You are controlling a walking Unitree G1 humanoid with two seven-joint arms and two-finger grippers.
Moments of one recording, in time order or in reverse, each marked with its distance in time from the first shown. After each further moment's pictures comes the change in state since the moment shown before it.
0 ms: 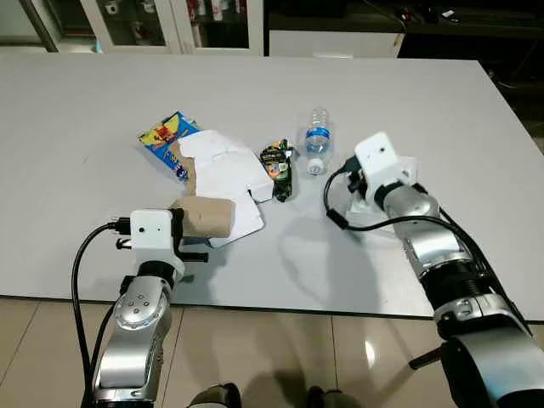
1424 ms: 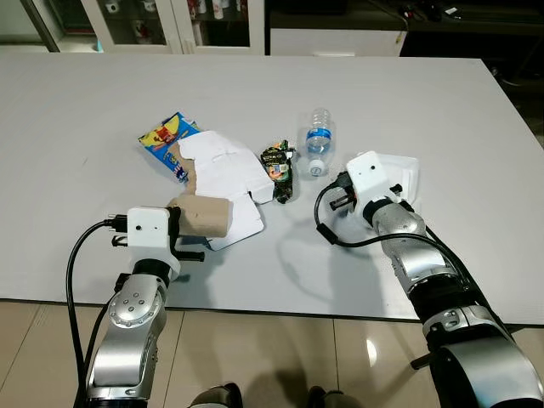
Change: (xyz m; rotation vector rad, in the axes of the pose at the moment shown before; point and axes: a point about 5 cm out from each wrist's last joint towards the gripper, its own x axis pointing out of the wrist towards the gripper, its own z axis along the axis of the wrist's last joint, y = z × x) left arm 0.001 0.006 0.002 0.030 -0.003 -0.006; right arm 0.000 0.020 -0.014 0.087 -0.065 -0.007
